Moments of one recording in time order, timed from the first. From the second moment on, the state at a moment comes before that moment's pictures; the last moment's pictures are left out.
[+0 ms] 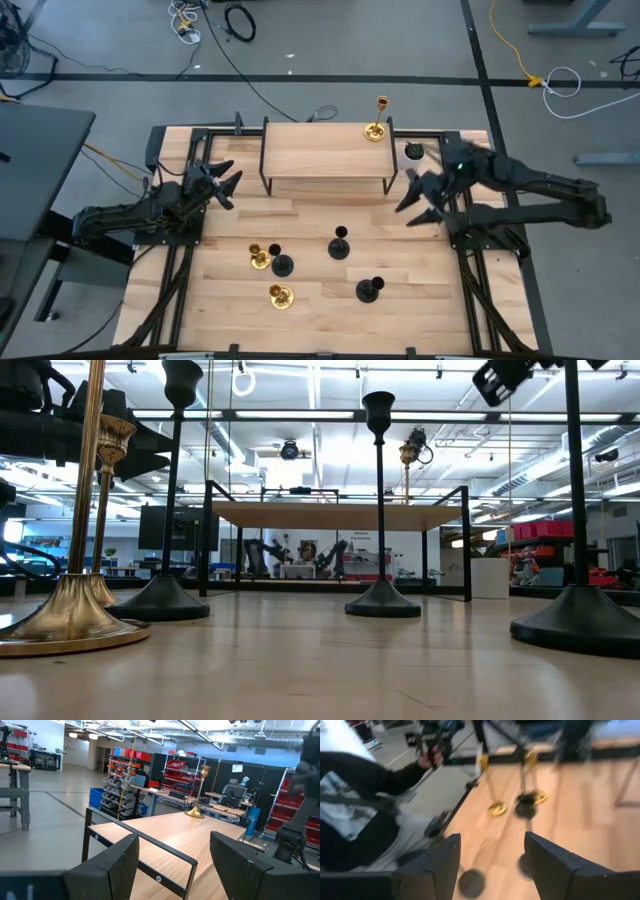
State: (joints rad) left arm 0.13 0.01 0.01 0.17 -0.57 -0.14; right arm -0.21 0.80 0.85 -0.56 -0.71 -0.05
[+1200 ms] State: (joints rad) left arm 0.13 0.01 0.01 0.17 -0.57 -0.14; right arm 0.47 0.87 0.32 0.35 -0.07 0.27
